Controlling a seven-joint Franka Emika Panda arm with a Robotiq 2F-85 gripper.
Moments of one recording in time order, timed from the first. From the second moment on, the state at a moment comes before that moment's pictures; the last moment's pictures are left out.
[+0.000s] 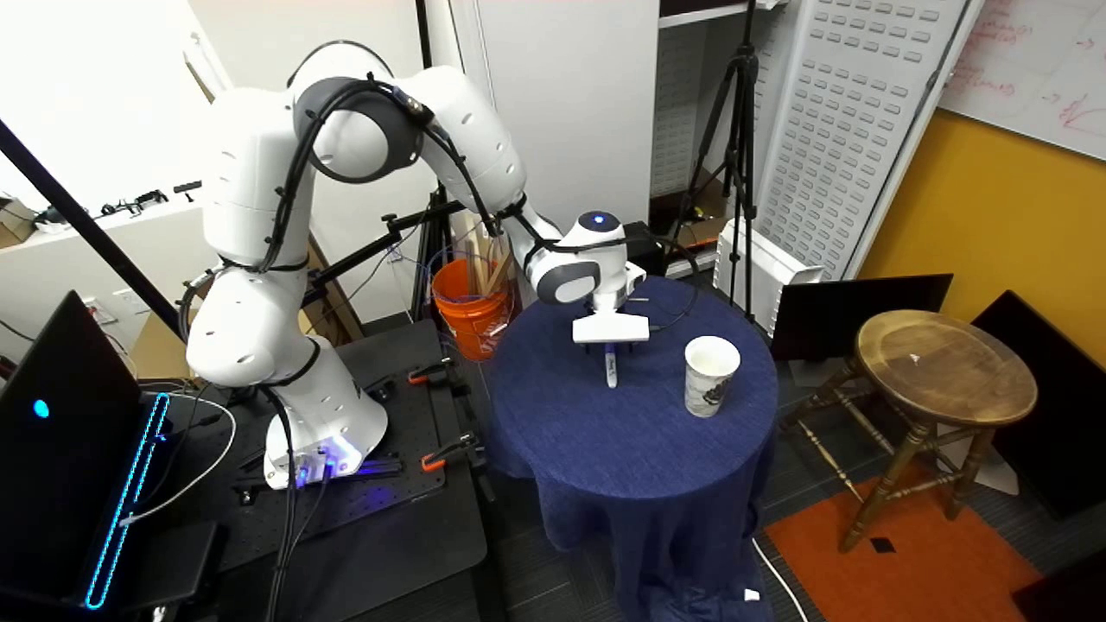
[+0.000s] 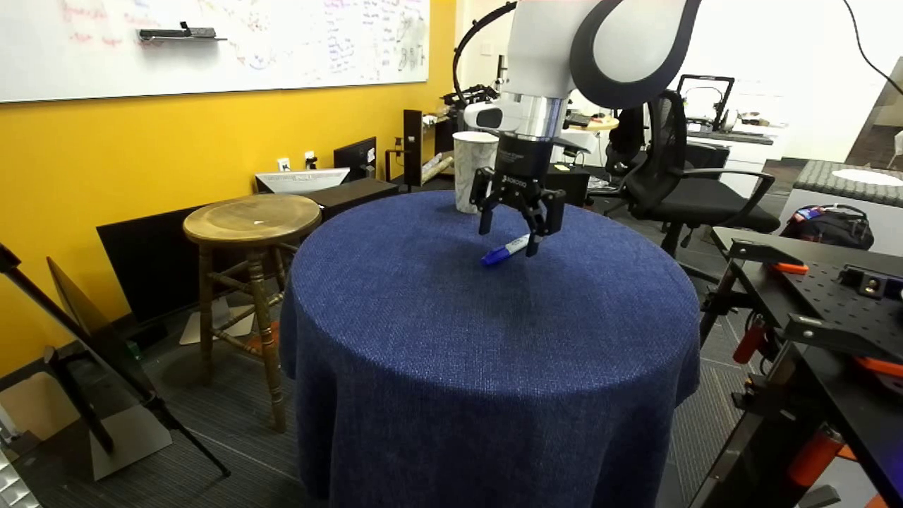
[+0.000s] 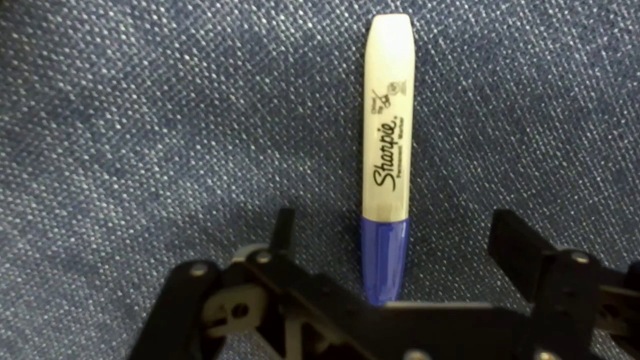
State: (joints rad) arm -0.15 0.52 0.10 -2.25 -0.09 2.83 -1.13
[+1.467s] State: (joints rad) arm -0.15 0.55 0.10 -2.22 -0.10 2.83 -1.13
